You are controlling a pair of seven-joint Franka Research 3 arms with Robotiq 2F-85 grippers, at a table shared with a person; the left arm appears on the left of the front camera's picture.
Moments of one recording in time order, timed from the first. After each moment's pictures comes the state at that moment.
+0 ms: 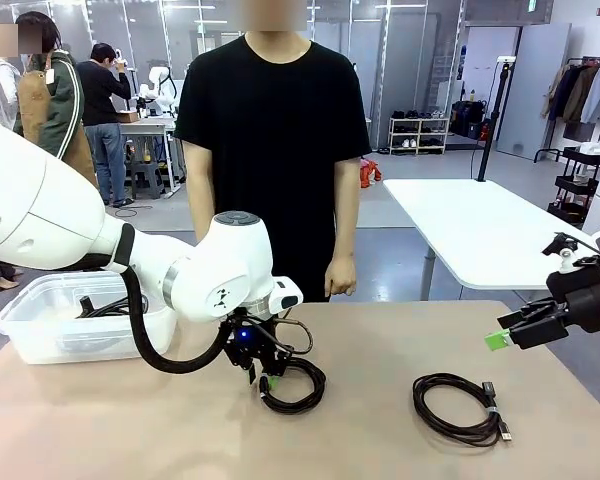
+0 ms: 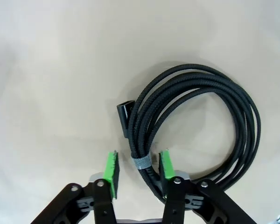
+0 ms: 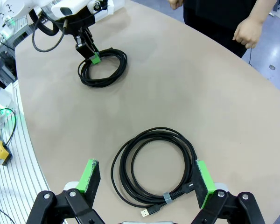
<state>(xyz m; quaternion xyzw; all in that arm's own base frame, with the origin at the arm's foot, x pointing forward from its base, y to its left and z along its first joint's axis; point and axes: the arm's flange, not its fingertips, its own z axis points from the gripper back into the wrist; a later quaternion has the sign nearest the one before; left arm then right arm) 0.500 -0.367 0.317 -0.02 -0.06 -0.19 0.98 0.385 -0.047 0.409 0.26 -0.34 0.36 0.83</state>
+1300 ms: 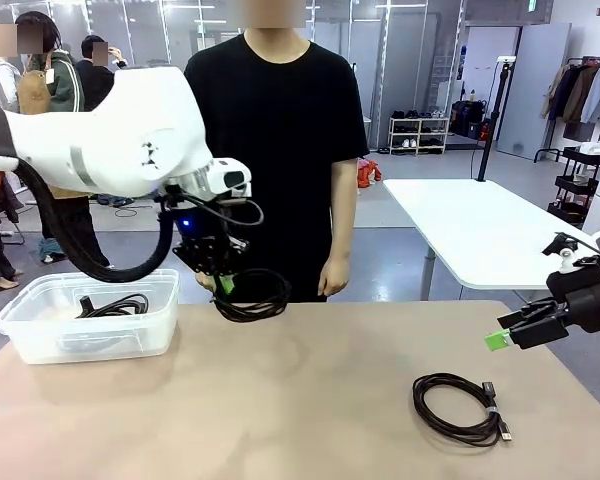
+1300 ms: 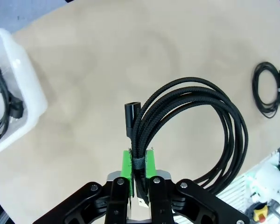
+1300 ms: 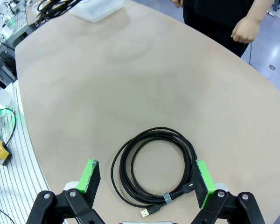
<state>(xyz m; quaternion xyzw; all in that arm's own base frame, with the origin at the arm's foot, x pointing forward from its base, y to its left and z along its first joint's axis) 0.492 -0.286 0.523 -0.07 -0.11 -0.16 0.98 0.385 -0.047 0.409 0.26 -0.34 0.36 0.83</state>
